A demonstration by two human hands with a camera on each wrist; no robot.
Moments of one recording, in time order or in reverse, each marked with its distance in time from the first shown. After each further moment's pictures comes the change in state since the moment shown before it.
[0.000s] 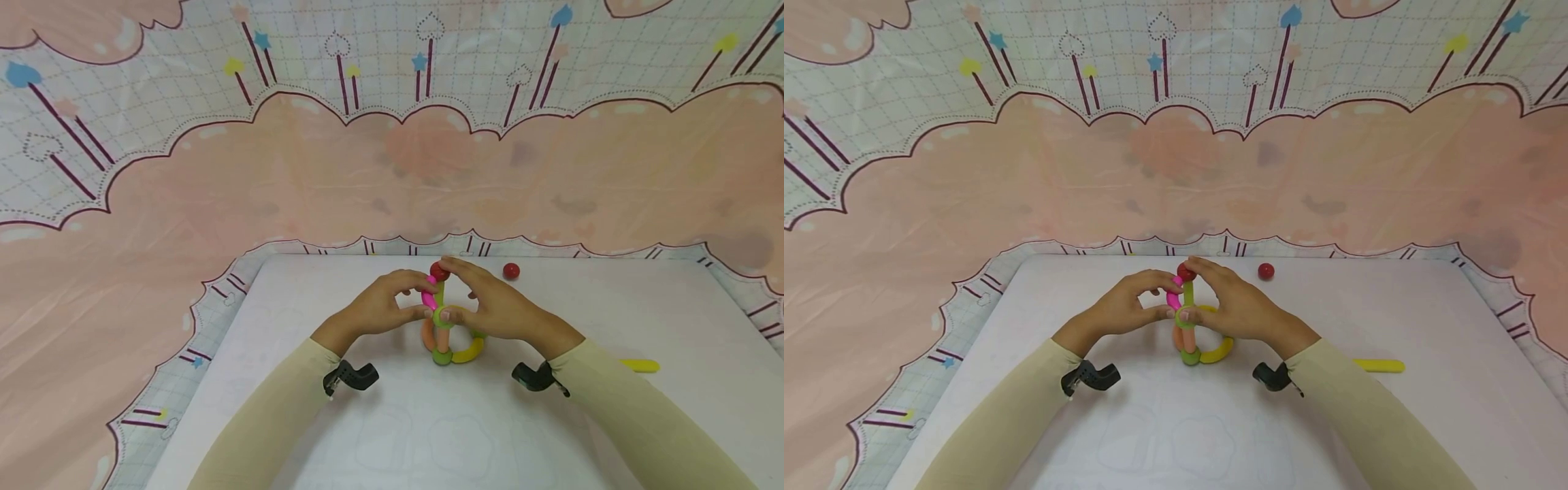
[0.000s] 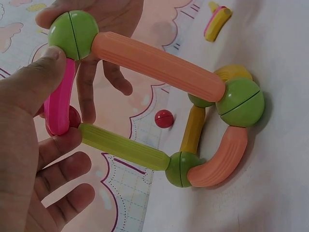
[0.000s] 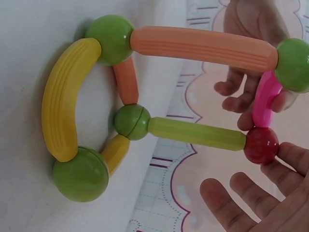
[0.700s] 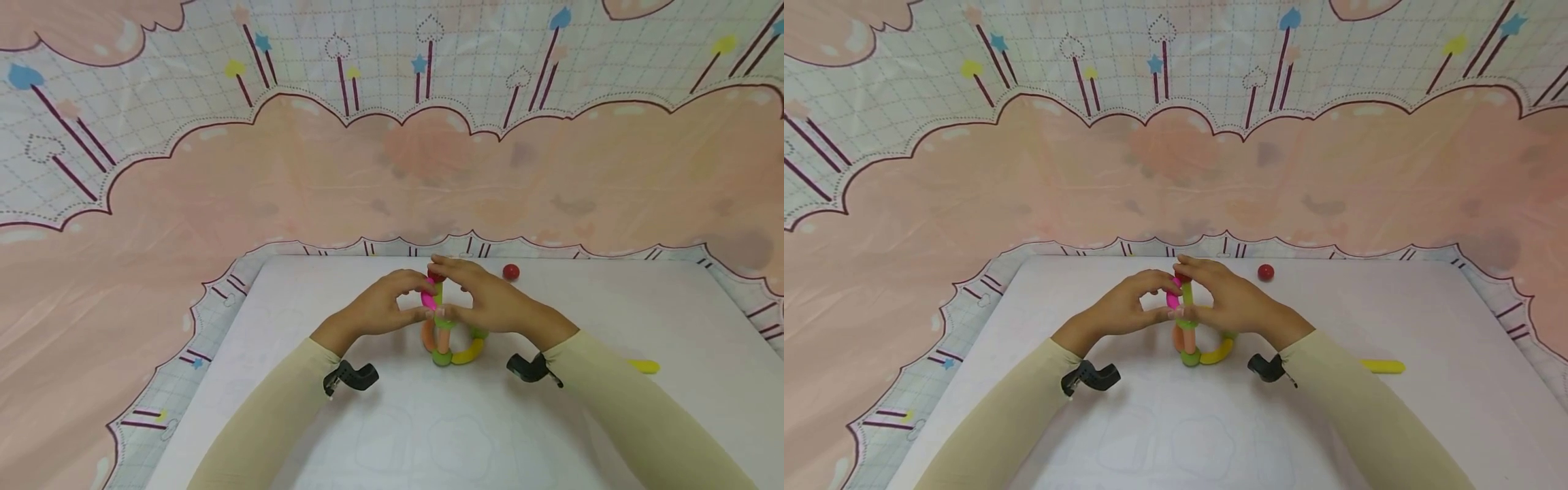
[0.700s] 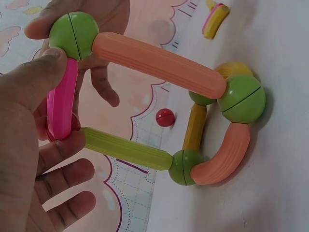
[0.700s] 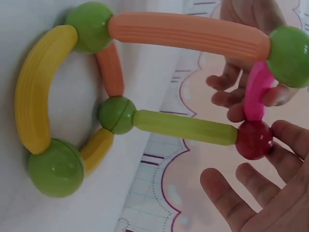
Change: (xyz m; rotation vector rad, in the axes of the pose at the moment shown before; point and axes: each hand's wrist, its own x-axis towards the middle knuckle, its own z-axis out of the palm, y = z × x) left_hand 0.001 0.004 -0.002 0.040 -0.020 -0.030; right_hand 0.010 -0.002 -0.006 -0.048 -0.050 -0.107
